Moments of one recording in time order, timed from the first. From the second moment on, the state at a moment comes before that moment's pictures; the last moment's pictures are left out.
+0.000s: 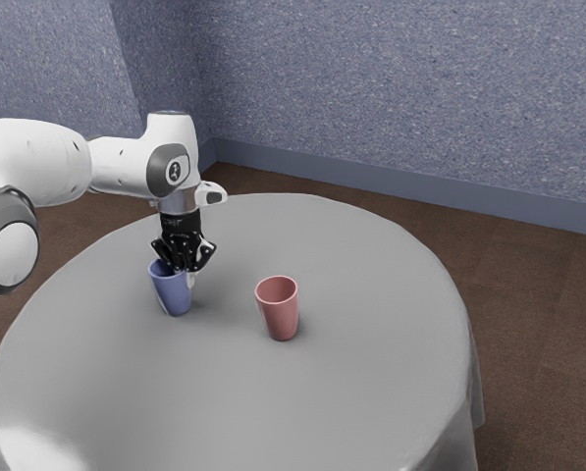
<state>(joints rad) 0.03 0.57 0.14 -1.55 -0.08 1.90 -0.01</state>
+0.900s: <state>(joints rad) -0.16 0.40 0.22 -1.57 -0.05 1.84 -0.03</state>
